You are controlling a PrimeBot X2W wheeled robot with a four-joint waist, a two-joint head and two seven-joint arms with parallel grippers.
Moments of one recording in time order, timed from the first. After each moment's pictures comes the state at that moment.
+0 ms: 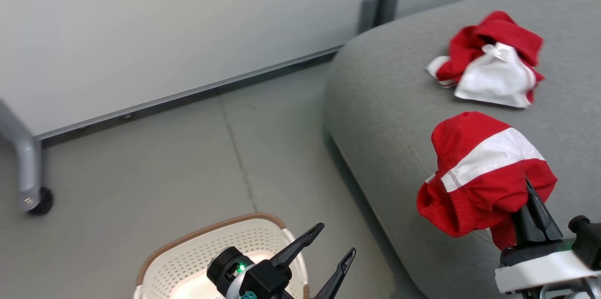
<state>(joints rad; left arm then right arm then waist) -0.11 0.09 -0.66 0.22 -0.24 -0.13 -0.26 -0.01 -0.13 0.01 0.11 0.22 0.13 -0.26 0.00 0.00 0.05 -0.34</state>
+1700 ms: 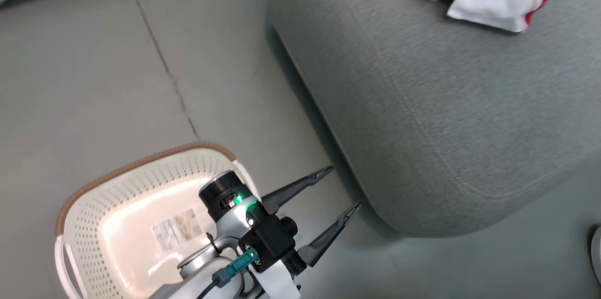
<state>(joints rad) -0.39 0.25 -0.81 0.14 -0.19 -0.13 -0.26 -0.73 -0.39 -0.23 0.26 0.30 0.13 -0.26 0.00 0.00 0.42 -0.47</state>
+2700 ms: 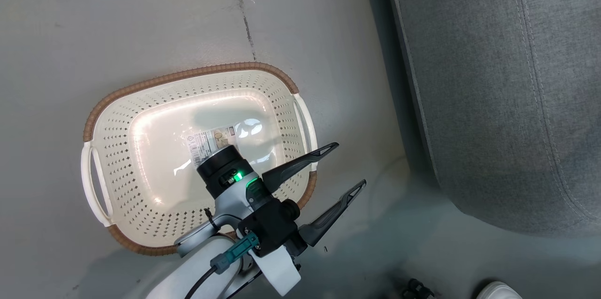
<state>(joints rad) -0.48 0.27 -0.82 0.11 -0.18 -0.13 -0.26 -1.18 -0.46 -0.38 1.17 0.21 0.13 -0.26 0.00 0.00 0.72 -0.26</state>
